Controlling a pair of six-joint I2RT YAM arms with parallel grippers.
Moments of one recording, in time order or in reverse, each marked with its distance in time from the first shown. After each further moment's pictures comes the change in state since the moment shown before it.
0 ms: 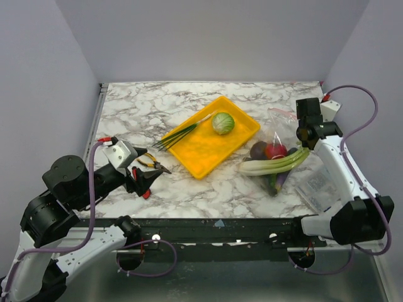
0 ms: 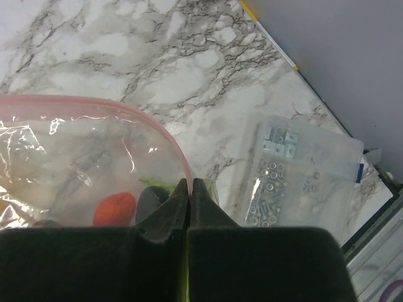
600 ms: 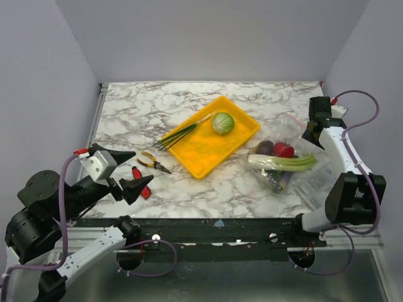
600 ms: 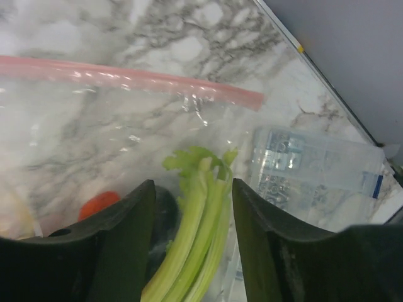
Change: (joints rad) left arm 0.000 -0.088 0.024 -0.020 -0.002 -0.018; right arm -0.225 0.206 -0.049 0.140 -0.142 -0.068
